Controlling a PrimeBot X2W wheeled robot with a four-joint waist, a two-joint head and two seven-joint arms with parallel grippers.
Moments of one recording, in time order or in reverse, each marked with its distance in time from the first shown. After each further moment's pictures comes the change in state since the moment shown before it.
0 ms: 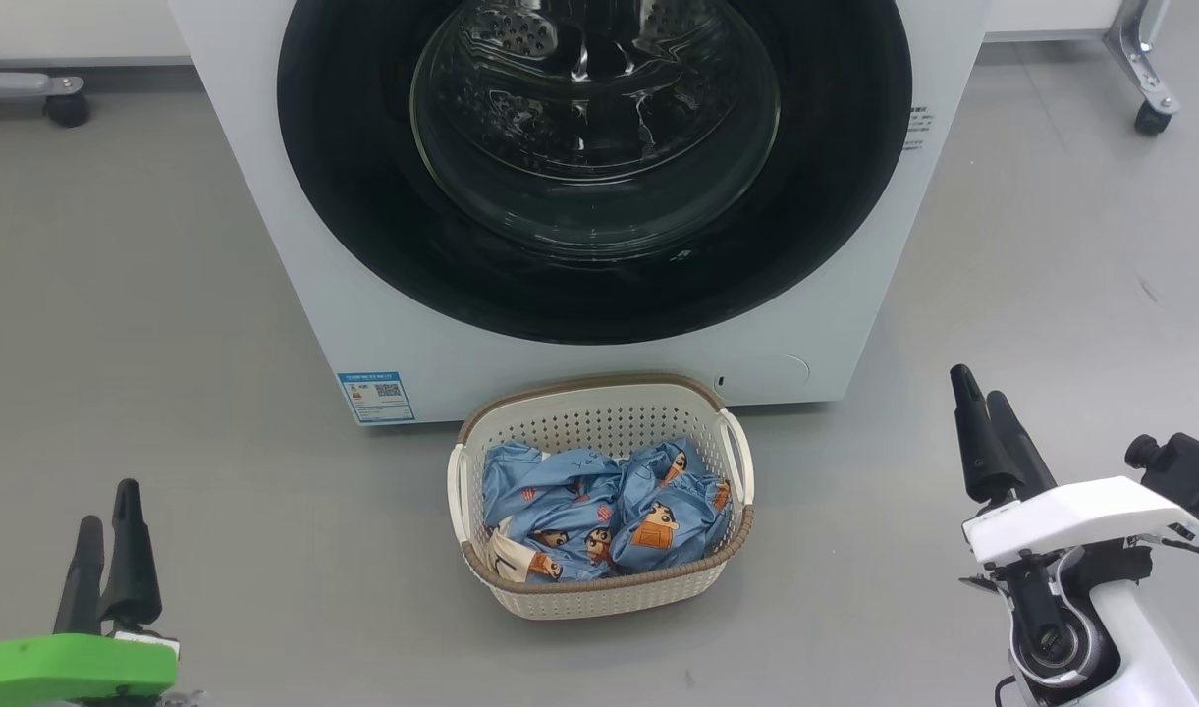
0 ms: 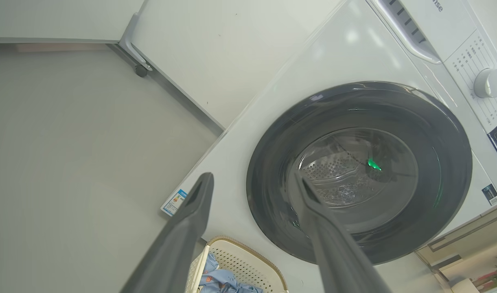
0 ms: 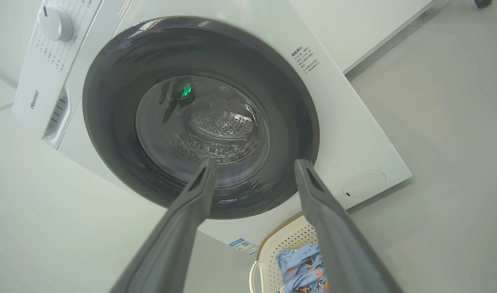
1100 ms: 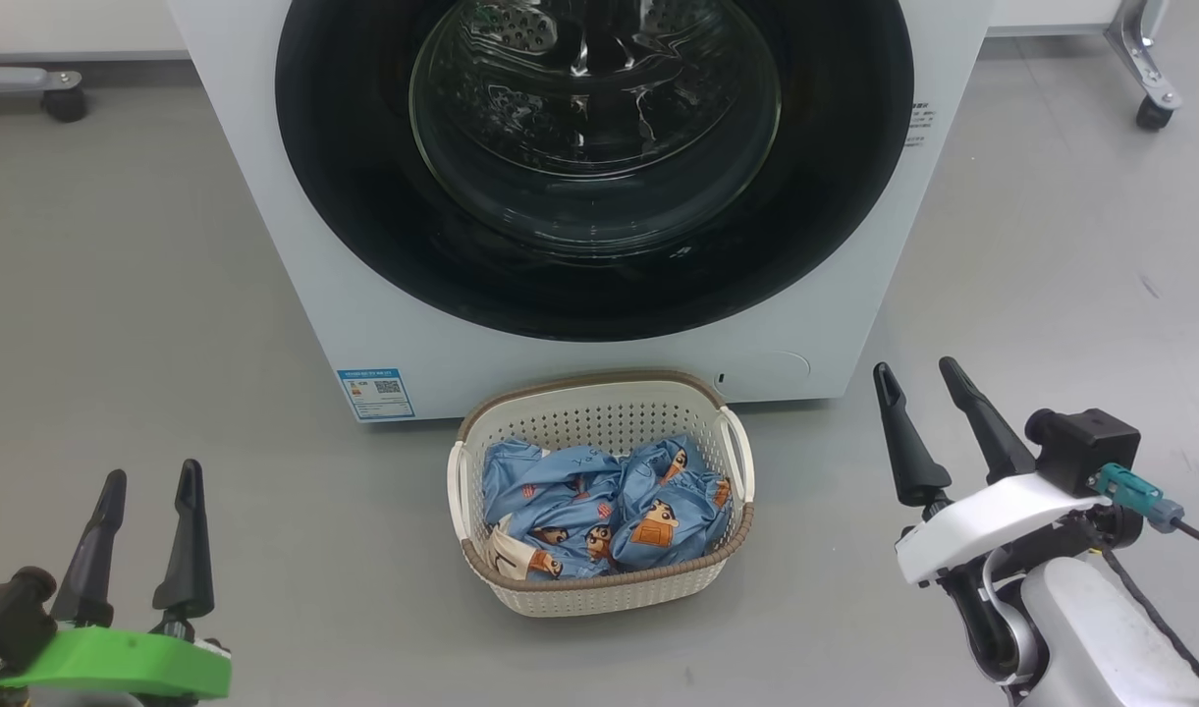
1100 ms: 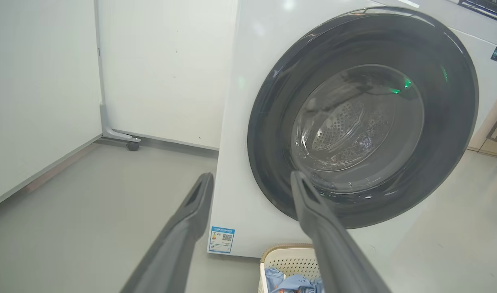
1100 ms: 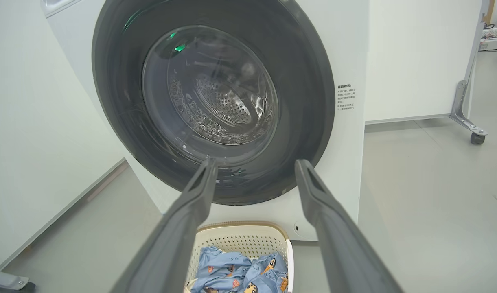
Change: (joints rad) left arm -0.039 0.052 -0.090 0.034 0.498 -0.018 -0.119; right arm -0.082 -0.040 0.155 0.074 -0.489 -0.027 -0.095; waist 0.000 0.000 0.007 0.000
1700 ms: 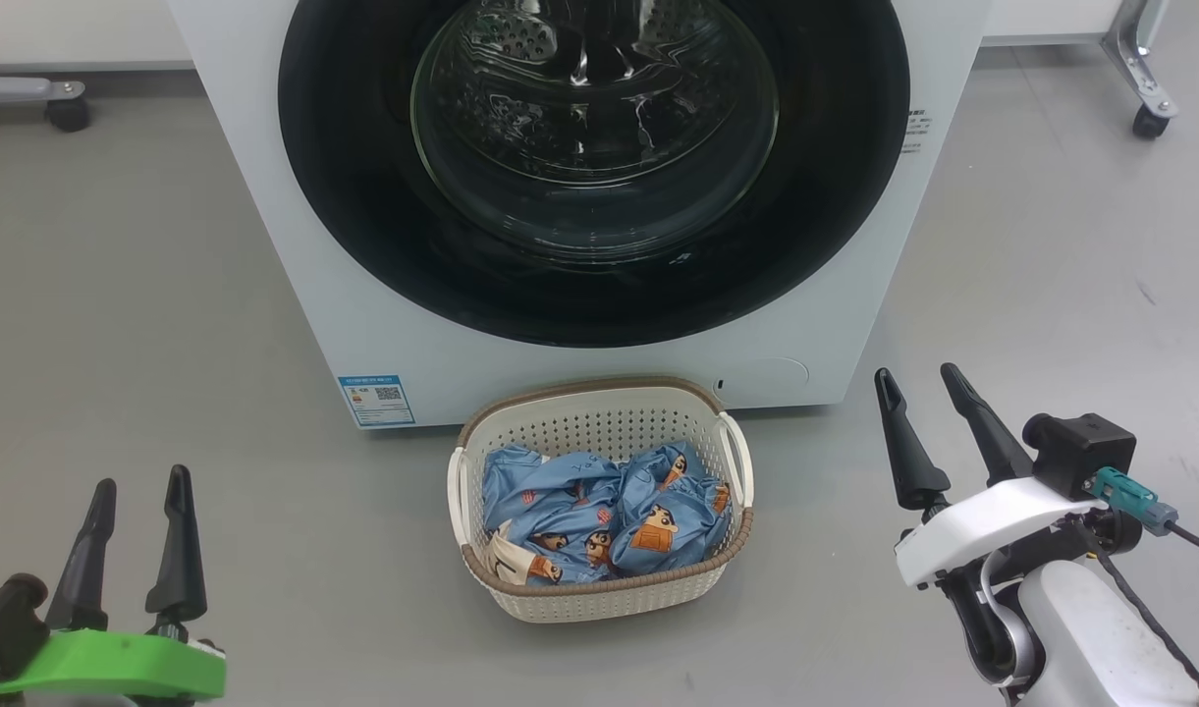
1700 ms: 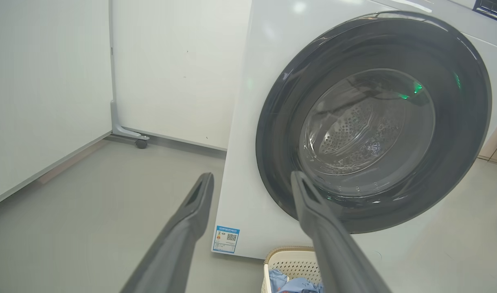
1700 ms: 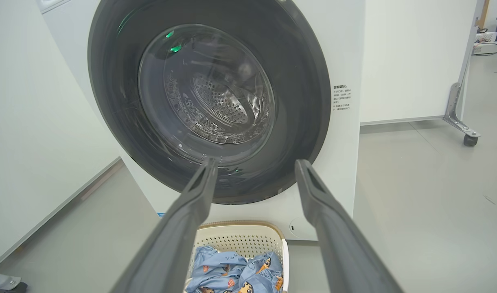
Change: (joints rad) left arm -0.001 -0.023 0.030 0.028 0.008 0.000 -0.004; right arm 0.000 0.014 -0.010 0.030 -0.031 0.001 -0.008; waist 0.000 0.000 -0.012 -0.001
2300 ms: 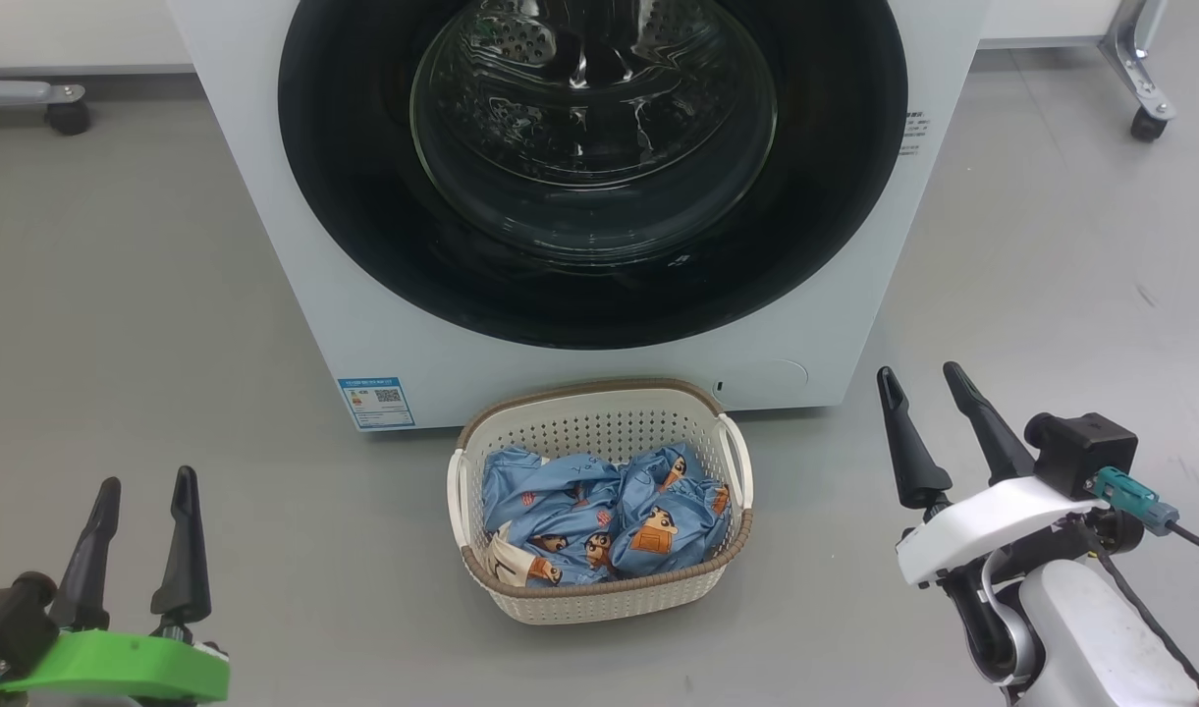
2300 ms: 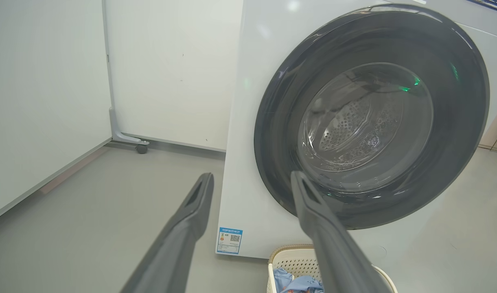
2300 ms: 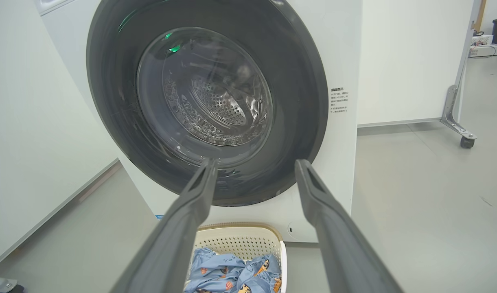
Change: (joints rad) left arm 0.000 0.001 -0.002 0.000 0.043 0.000 0.000; right arm 0.000 0.009 -0.019 0.007 -0.018 0.009 0.000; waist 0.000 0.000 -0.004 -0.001
